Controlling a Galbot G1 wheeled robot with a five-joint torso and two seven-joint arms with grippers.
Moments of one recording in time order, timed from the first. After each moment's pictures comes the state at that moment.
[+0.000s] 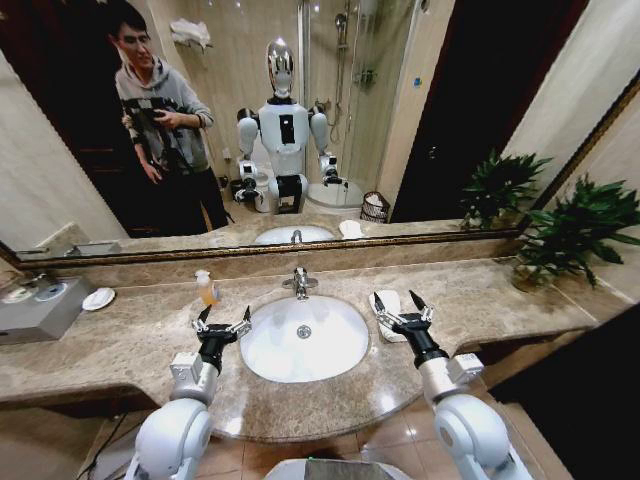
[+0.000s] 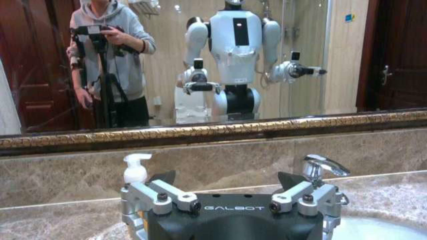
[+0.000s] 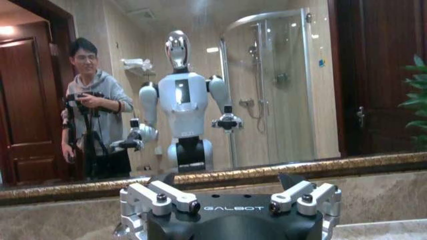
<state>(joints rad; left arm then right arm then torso) 1.68 -1.40 -0.62 -2.34 -0.15 0.32 -0.09 -1.60 1.24 0.47 2.32 0.37 -0.12 0.07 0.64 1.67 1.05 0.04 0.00</state>
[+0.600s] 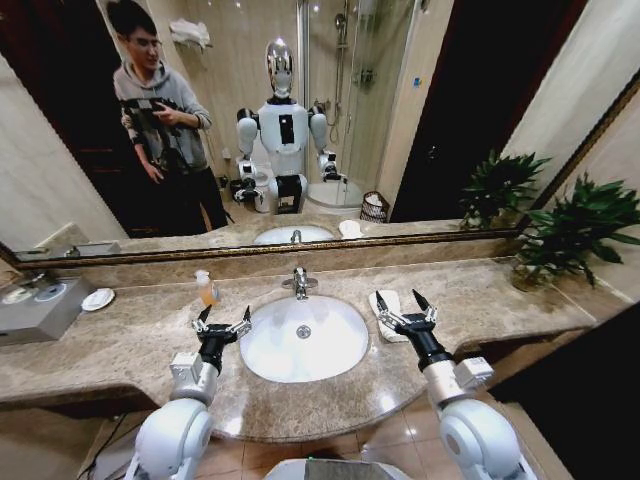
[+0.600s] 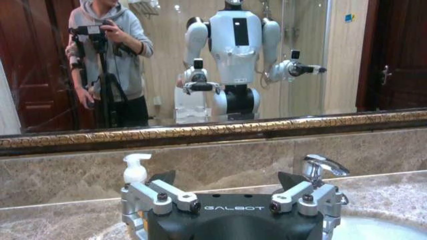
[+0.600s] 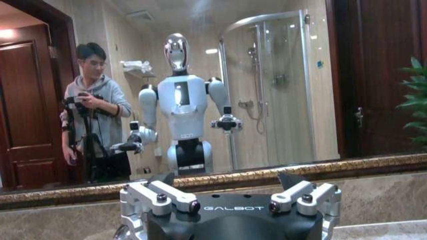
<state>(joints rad) 1.68 -1.40 -0.62 -2.34 -0.15 0.32 -0.09 -1.61 1.24 0.48 2.33 0.38 -0.13 0.07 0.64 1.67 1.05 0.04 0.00</state>
